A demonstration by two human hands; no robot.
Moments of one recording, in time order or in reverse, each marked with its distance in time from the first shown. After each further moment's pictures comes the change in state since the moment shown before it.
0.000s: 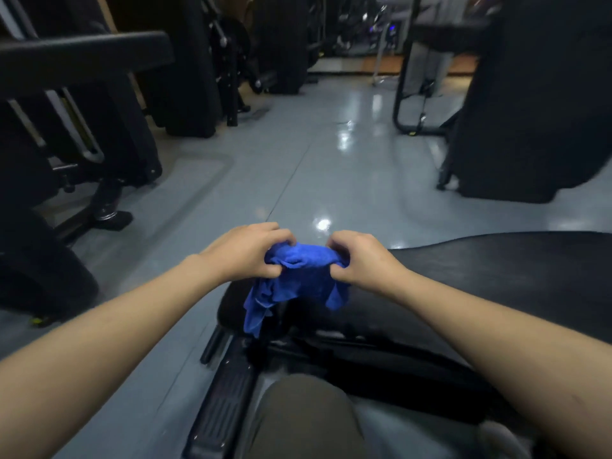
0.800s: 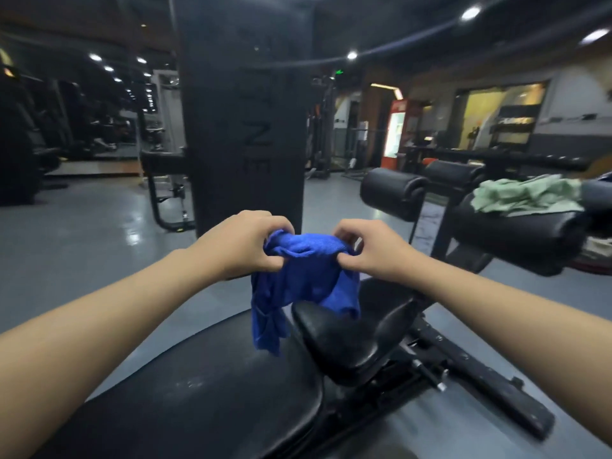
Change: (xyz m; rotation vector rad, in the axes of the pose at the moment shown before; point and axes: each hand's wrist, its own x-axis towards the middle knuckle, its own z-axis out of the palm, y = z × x) left_hand 0.242 0.523 -0.147 -0.223 0.242 0.645; right_hand -0.342 0.127 -0.478 -0.271 0.491 0.353
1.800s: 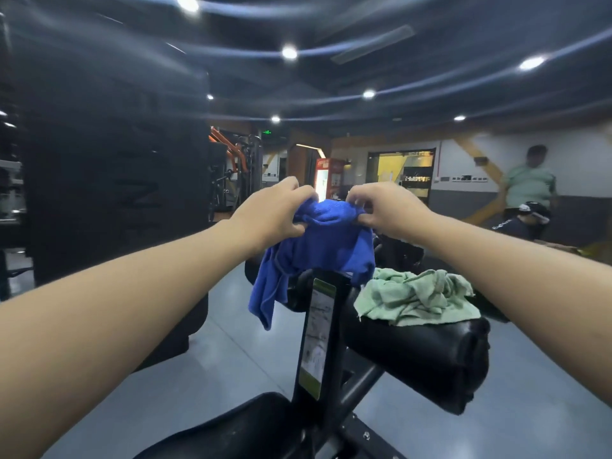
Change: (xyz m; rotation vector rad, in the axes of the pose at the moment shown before) left_hand 0.392 0.161 0.059 0.094 0.305 0.315; right_hand 0.096 0.227 -0.296 -0.692 0.212 0.118
